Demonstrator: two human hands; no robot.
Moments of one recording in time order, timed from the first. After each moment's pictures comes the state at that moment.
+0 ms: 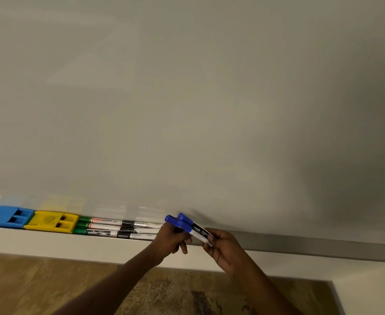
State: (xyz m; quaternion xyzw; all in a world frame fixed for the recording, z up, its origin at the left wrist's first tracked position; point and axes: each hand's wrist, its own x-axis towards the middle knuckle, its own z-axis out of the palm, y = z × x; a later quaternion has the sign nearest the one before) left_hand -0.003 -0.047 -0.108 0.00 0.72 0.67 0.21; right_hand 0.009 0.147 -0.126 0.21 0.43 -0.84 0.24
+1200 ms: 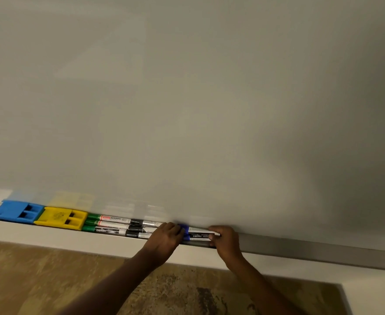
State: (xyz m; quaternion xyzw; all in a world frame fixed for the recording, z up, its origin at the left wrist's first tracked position) left_hand -0.017 -0.092 -0.156 0.35 0.93 0.07 -0.12; right_hand -0.019 0.122 -0.159 0.14 0.85 -0.51 0.11
